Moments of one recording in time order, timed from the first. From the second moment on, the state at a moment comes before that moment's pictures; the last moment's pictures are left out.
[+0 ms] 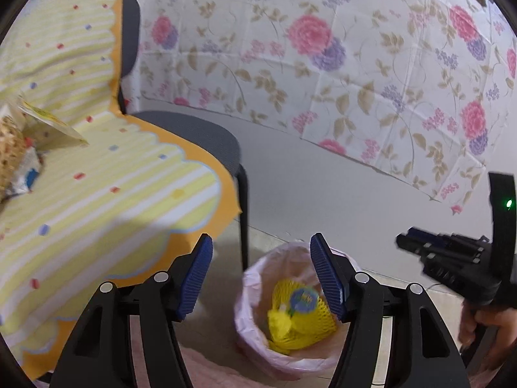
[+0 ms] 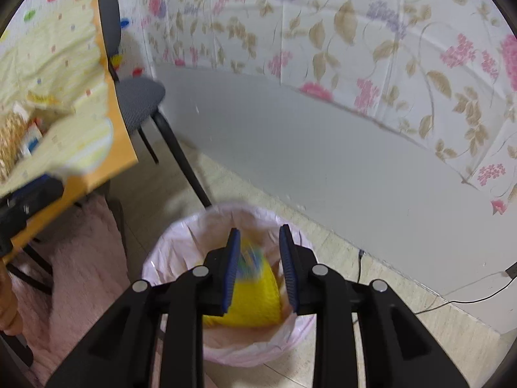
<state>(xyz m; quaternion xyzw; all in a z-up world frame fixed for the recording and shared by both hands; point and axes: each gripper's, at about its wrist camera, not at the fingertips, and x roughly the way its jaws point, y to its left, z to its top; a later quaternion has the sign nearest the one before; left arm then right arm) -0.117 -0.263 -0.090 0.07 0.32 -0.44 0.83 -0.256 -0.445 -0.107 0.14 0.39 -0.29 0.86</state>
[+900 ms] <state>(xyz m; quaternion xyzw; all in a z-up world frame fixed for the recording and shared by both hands) -0.038 -0.056 -0.054 0.00 0.31 -0.18 0.93 -0.093 -0.304 -0.043 0.05 0.36 -0.01 0.93</state>
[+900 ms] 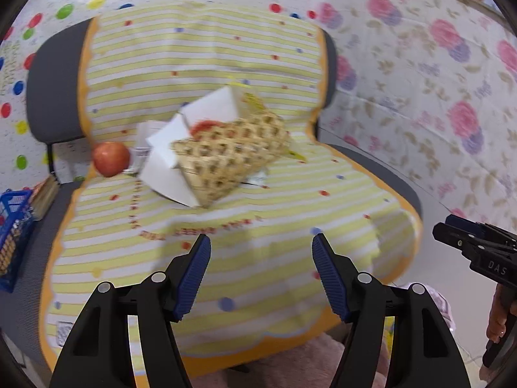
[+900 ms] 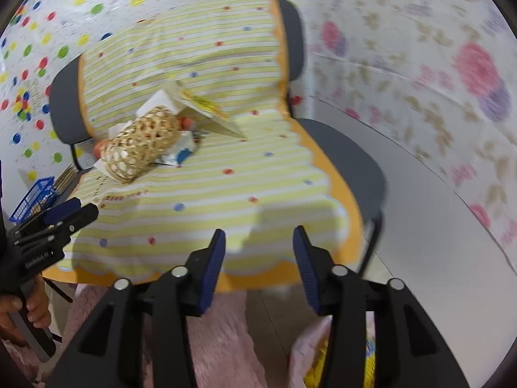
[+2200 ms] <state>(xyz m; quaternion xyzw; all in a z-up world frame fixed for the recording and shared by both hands) 0.063 -0.095 -0.060 -0.01 0.32 -0.25 0.91 -0.031 -0.305 -0.064 0.08 0.37 0.00 0.92</state>
